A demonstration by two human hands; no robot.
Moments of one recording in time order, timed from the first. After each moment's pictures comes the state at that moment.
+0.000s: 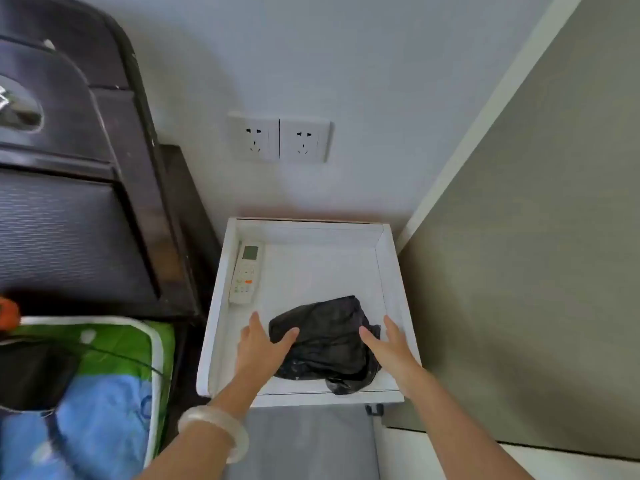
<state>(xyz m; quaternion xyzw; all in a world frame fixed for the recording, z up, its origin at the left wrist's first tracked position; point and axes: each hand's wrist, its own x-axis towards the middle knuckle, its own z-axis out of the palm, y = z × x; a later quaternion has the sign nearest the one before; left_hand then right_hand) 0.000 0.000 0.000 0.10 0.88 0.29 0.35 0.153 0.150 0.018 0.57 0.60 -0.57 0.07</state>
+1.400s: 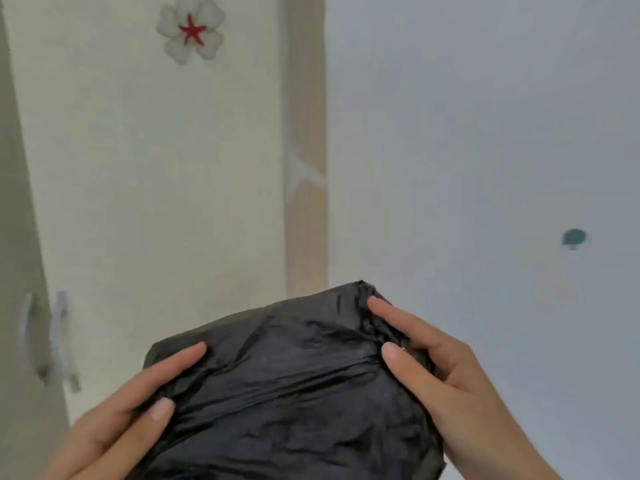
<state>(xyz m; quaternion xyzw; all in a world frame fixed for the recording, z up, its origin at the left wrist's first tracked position) 0.337 -0.184 0.626 0.74 0.17 0.50 0.42 0.585 -0.337 0.655 0.45 0.54 -0.22 -0.67</state>
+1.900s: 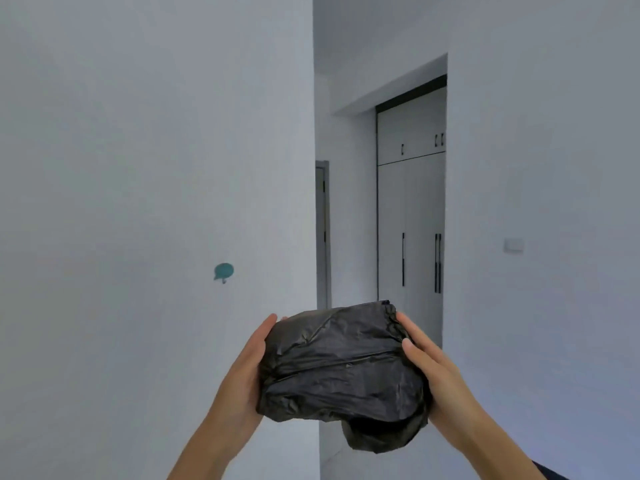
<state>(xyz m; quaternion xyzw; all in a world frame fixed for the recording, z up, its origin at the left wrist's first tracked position) 0.970 -0.474 0.624 0.57 -0.14 0.10 0.80 1.003 -0.728 0.623 0.57 0.22 0.00 -0.79</state>
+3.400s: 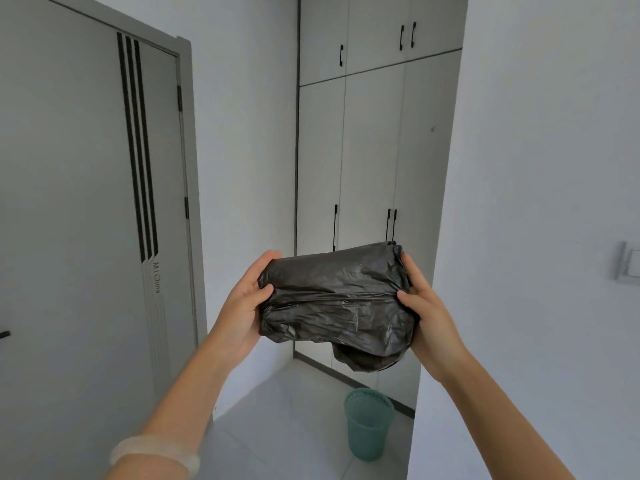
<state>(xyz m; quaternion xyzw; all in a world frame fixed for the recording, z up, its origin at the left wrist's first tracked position) 2.256 -0.751 0.604 0.54 -0.25 0.03 0.80 2.202 -1.005 0.606 0.60 0.15 0.15 -0.77</state>
